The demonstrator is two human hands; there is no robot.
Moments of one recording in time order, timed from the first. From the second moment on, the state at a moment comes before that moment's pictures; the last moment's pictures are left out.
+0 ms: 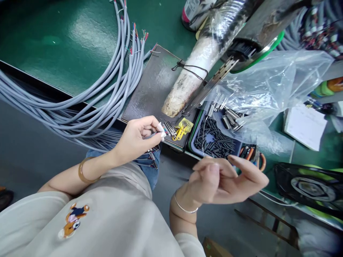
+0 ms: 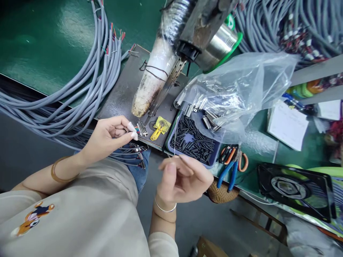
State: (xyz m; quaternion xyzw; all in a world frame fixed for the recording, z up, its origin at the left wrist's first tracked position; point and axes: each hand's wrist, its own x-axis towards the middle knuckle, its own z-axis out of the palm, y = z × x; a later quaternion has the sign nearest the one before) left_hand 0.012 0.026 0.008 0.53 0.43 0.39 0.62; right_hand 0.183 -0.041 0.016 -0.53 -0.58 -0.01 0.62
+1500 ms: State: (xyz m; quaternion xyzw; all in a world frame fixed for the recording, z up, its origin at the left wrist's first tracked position) left_hand 0.019 0.034 0.009 0.67 0.42 0.46 0.41; right_hand 0.175 -0.015 0.001 -0.57 -0.70 -0.06 0.43
